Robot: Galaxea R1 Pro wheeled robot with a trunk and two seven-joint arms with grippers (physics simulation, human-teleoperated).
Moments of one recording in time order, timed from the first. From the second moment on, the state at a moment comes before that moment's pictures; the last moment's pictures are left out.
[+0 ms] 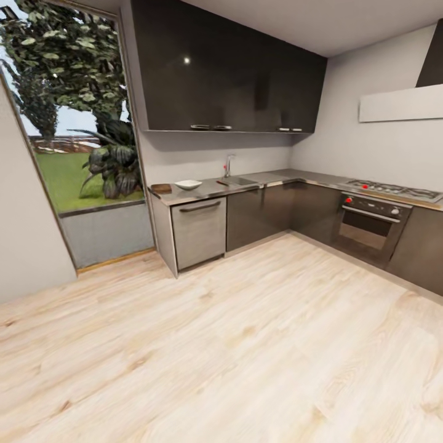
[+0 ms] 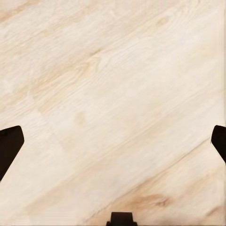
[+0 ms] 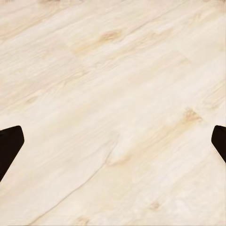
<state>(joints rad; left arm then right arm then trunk) 0.00 0.04 0.01 -0.61 0.01 -0.09 0.00 0.00 0.04 -0.01 -0.61 0.00 -0.40 -0.02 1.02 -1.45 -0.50</state>
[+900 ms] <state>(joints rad) 0.00 0.04 0.01 -0.61 0.00 -0.09 0.00 0.00 0.04 -0.01 -0.61 0.00 -0.40 -0.02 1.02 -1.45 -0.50</state>
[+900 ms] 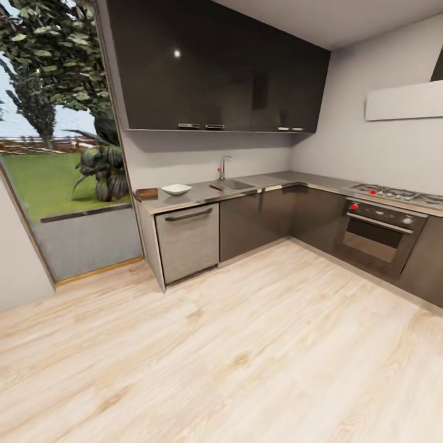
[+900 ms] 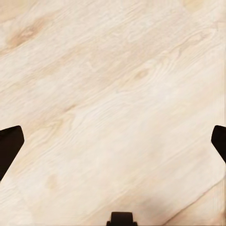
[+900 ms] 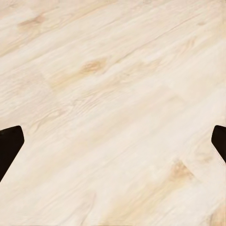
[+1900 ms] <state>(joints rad) 0.00 0.04 0.01 -0.60 0.00 -0.09 0.00 0.00 0.04 -0.01 -0.61 0.00 -0.40 -0.02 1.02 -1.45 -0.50</state>
